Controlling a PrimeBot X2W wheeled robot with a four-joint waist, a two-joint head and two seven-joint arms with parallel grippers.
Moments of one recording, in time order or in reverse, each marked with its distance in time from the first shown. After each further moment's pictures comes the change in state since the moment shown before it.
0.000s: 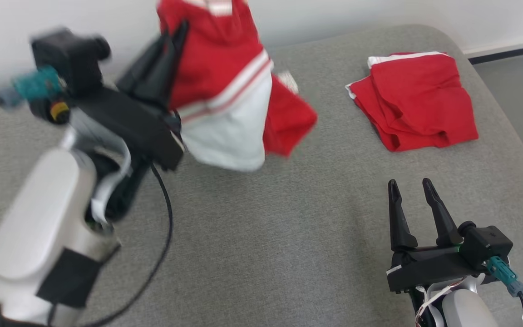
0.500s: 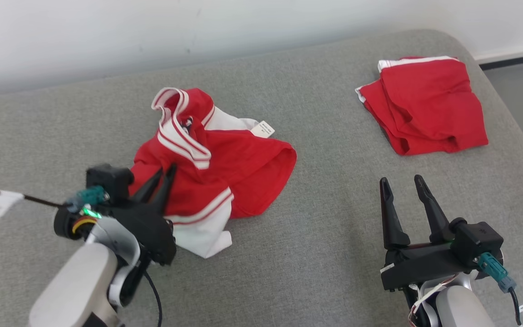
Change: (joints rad) left arm 0.262 0.015 -0.088 0.281 0.047 -0.005 -0.121; right arm -0.020 0.001 0.021 0.014 -0.021 0.000 -0.006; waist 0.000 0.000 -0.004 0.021
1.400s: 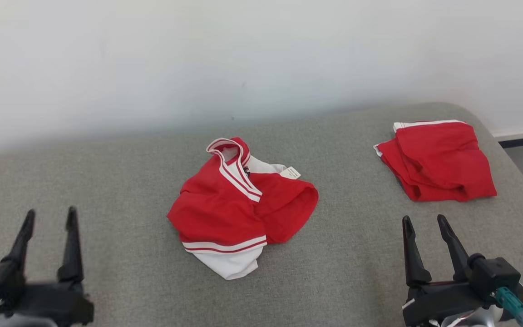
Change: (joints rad) left arm 0.419 0.134 0.284 -0.265 0.103 0.218 -0.291; right arm 0.162 -0.001 -0.084 -0.079 -0.059 0.000 0.061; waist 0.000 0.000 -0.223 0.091
